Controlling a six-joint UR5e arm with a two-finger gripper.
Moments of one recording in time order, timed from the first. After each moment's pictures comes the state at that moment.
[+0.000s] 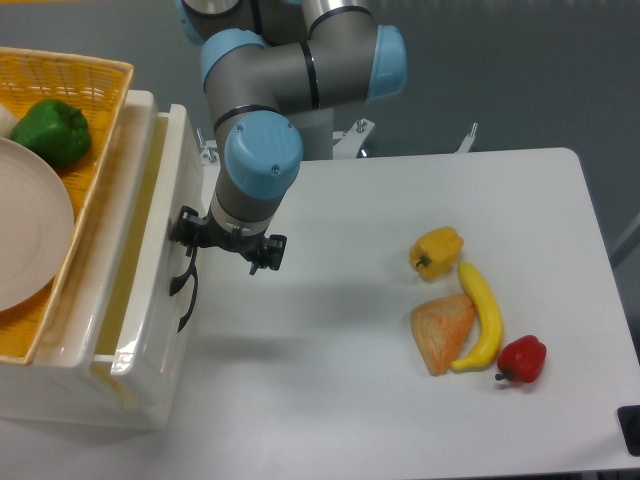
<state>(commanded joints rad) 2.27 -1.85 -1.54 -1.46 1.29 0.43</state>
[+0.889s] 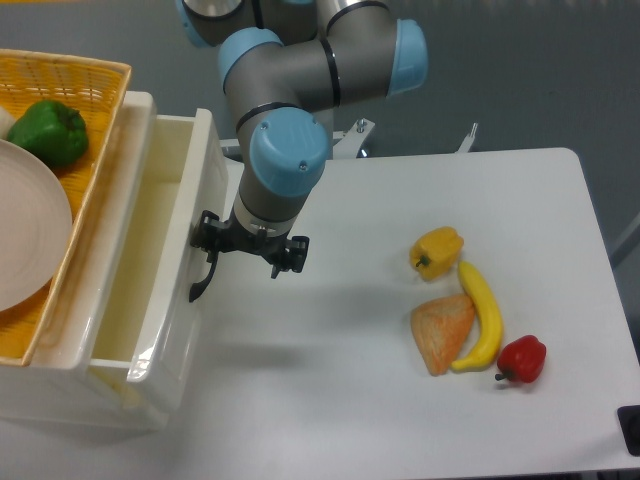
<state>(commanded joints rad) 2.31 -1.86 -1.50 -1.46 1.30 0.44</state>
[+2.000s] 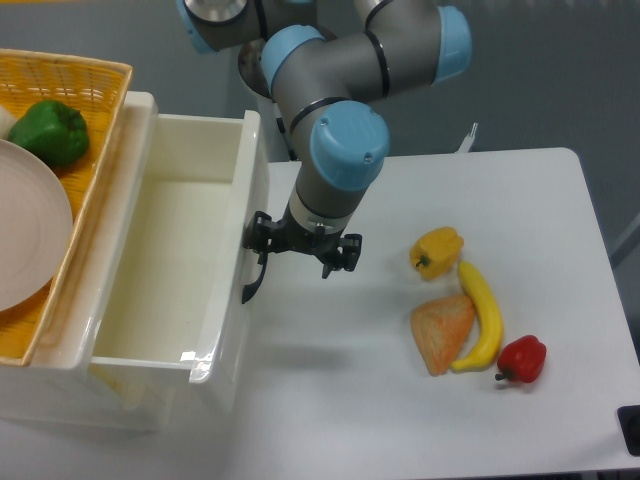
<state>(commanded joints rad) 2.43 -1.87 -1.48 -1.46 1.34 0.53</state>
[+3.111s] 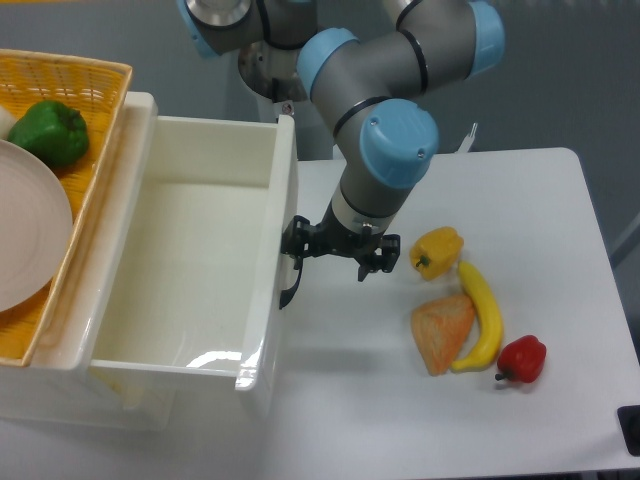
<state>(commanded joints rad) 2.50 -1.89 -1.48 -1.44 1.34 0.56</state>
